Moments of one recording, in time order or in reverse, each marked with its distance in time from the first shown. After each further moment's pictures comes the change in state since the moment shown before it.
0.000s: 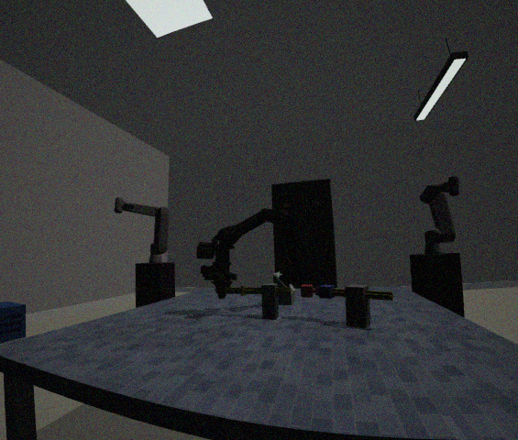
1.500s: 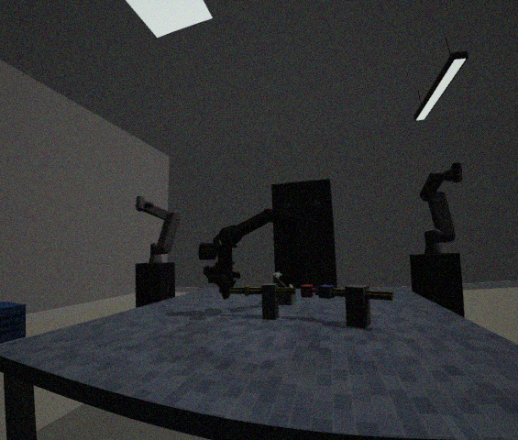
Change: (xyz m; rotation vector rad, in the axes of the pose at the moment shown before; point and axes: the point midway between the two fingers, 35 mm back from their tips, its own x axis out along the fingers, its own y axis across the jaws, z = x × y) arm 0.000 0.000 -0.017 0.002 0.002 -0.099
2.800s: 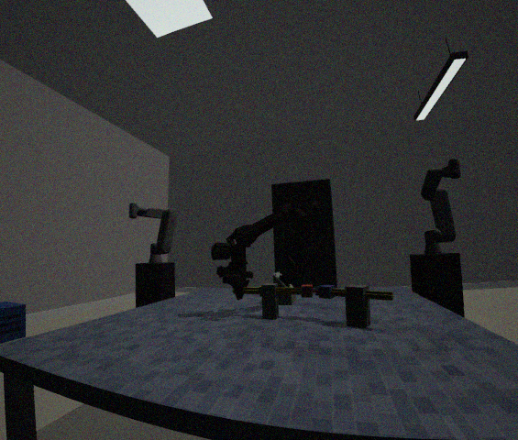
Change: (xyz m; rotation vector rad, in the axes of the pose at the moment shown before) arm 0.001 0.000 -0.058 0.002 0.001 -0.011
